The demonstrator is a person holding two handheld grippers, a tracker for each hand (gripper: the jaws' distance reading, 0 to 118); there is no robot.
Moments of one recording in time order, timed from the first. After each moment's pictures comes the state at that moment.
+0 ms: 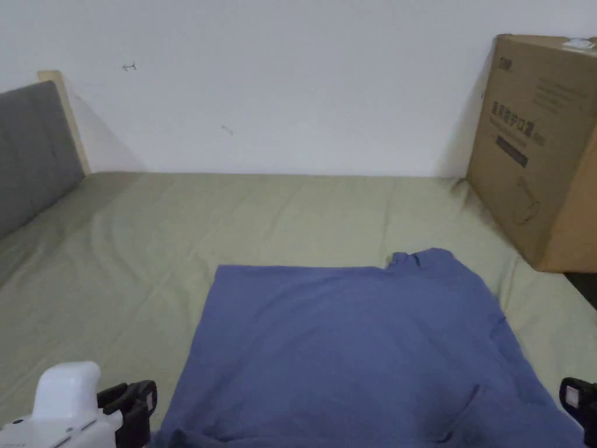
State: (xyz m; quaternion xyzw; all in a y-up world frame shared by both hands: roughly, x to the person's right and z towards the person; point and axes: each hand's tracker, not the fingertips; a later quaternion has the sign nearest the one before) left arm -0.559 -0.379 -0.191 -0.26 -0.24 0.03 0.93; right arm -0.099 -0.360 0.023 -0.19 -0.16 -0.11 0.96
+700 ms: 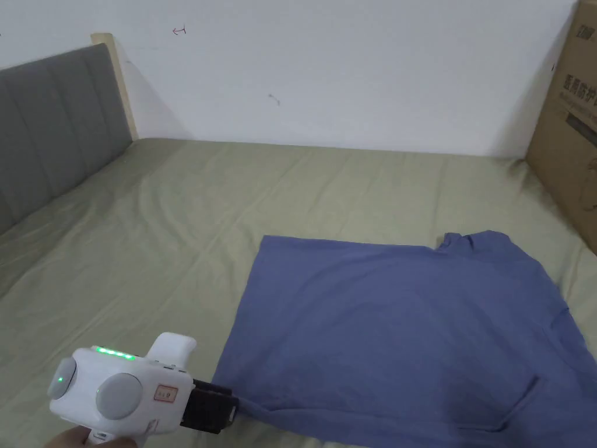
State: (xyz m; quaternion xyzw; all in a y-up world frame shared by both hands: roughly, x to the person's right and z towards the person) left arm -0.557 -0.467 -0.305 -0.48 -0.29 -0.09 0.83; right arm -0.117 -0.349 0.015 -0.23 -0.12 -0.12 0.96
